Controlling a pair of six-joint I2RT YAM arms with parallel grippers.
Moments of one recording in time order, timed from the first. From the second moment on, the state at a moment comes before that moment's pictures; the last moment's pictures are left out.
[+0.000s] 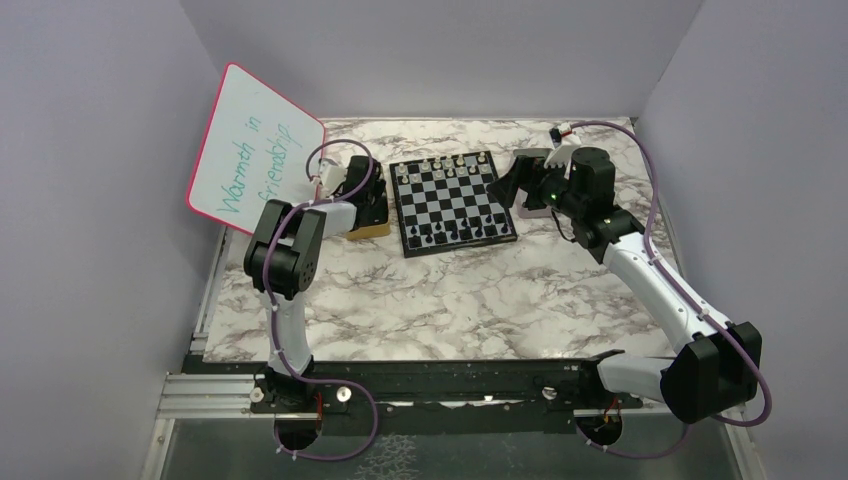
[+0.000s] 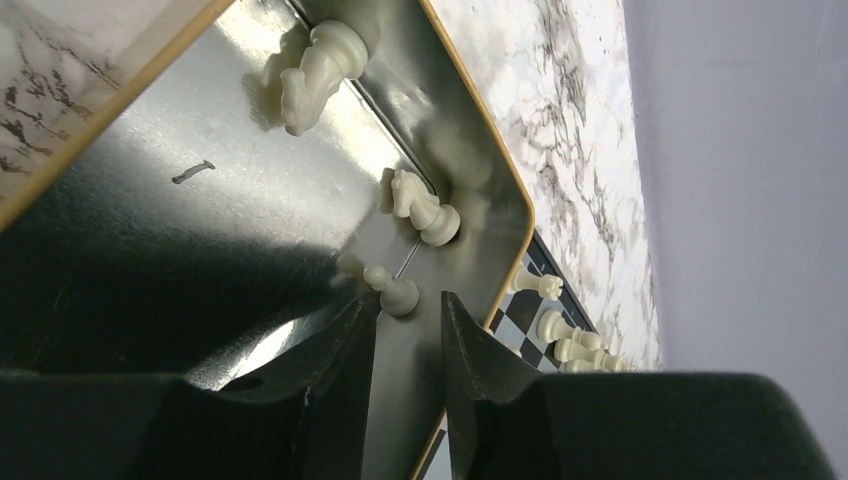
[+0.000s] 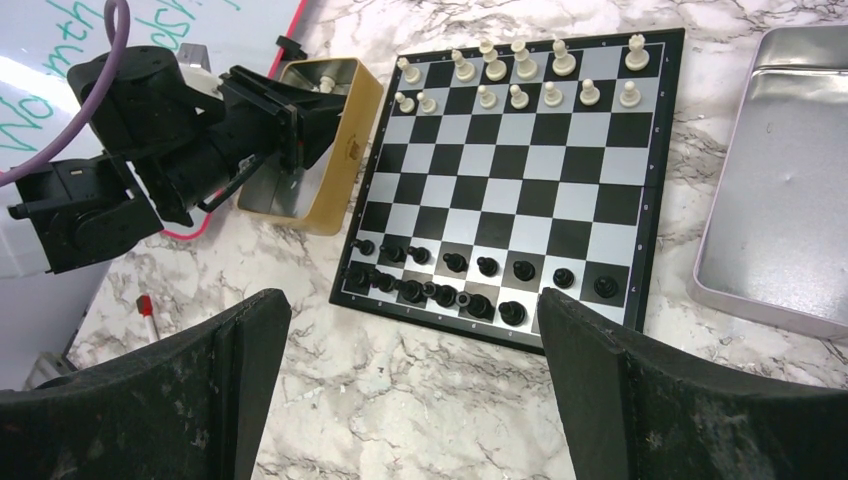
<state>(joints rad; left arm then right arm) -0.29 2.01 1.16 0.24 -0.30 -1.33 0.31 1.23 1.01 -0.10 -0.28 0.35</state>
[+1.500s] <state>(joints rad) -0.32 2.06 1.24 0.12 -0.42 -1.49 0.31 1.21 0.99 -0.10 -0.29 0.35</state>
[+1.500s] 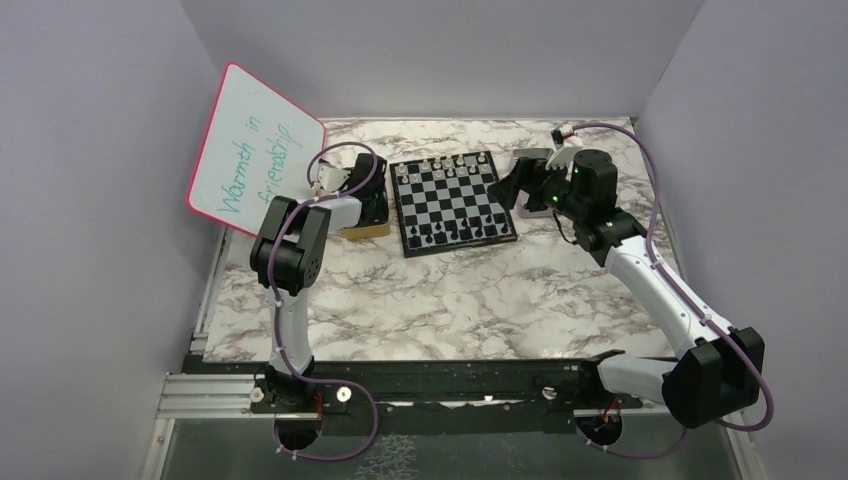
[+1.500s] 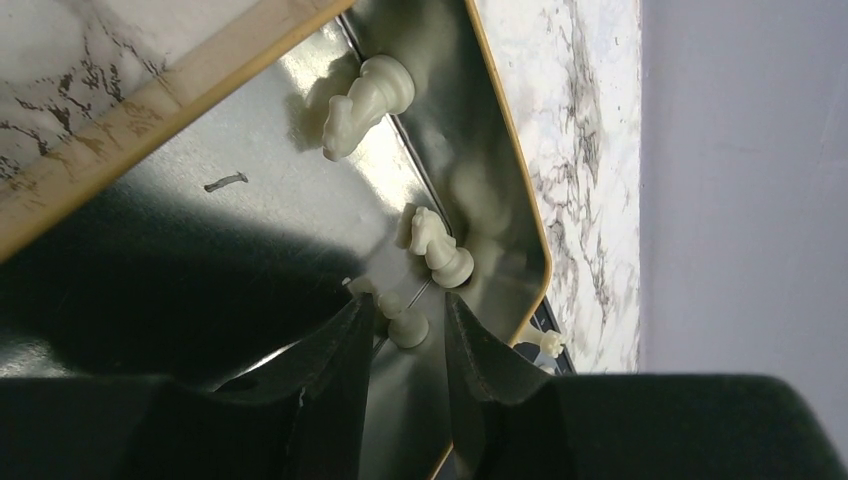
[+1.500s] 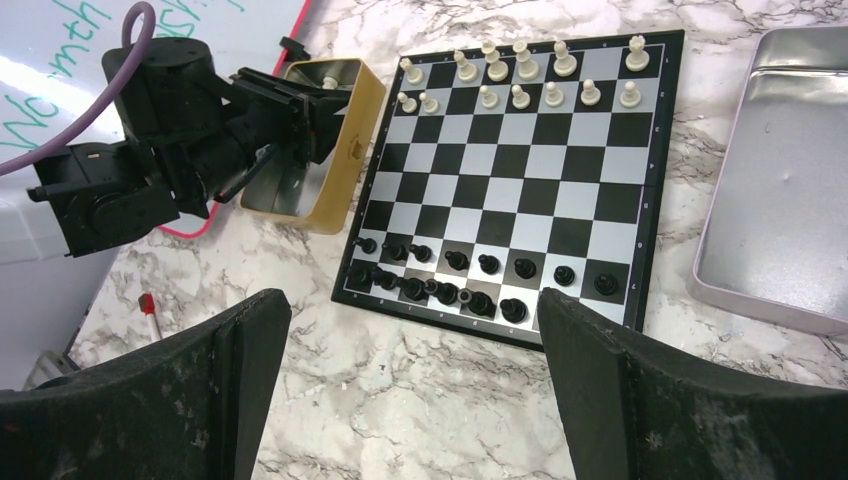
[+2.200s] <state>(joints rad) -0.32 2.08 1.24 0.14 -0.42 -1.52 0.31 1.20 0.99 -0.10 -0.28 0.35</state>
